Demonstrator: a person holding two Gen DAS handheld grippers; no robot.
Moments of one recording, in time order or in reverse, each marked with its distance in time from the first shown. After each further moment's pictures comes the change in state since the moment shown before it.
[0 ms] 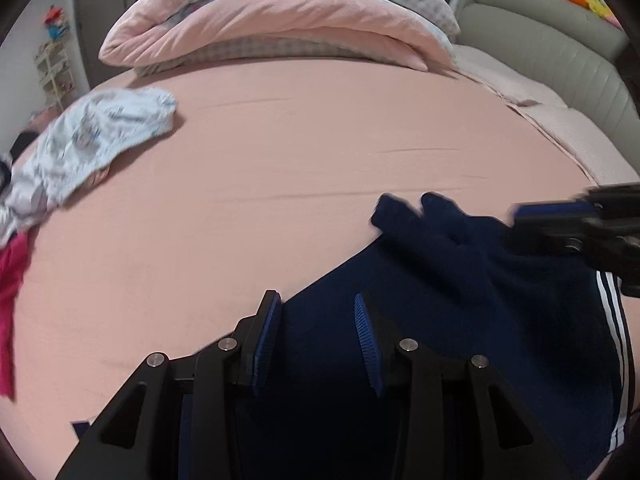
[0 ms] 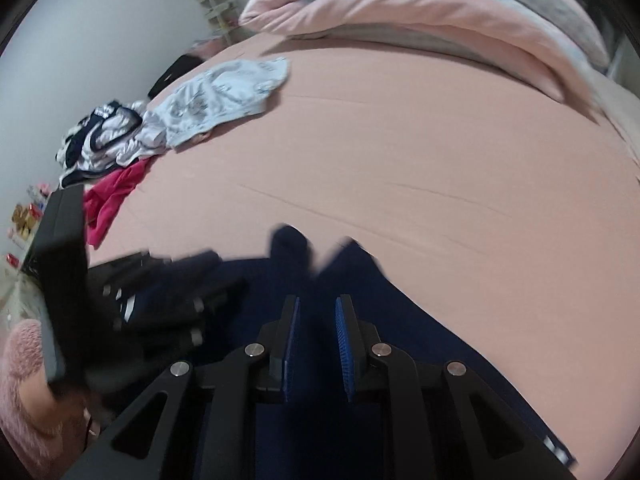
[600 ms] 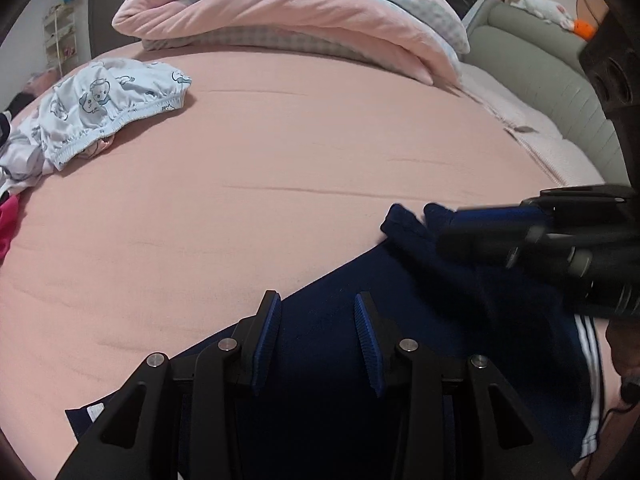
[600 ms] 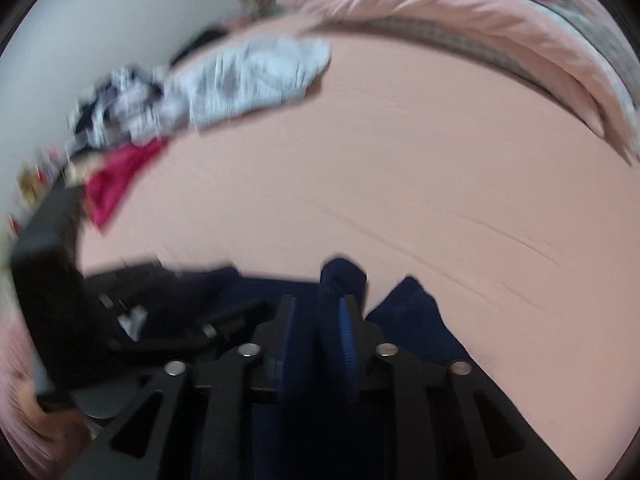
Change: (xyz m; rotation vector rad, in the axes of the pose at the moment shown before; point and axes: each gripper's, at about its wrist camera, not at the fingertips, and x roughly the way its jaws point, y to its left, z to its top) left arm -0.005 0.011 -0.004 -0.065 0.032 -0.063; right arm 0.024 0.039 0.004 -0.136 0.094 -0.003
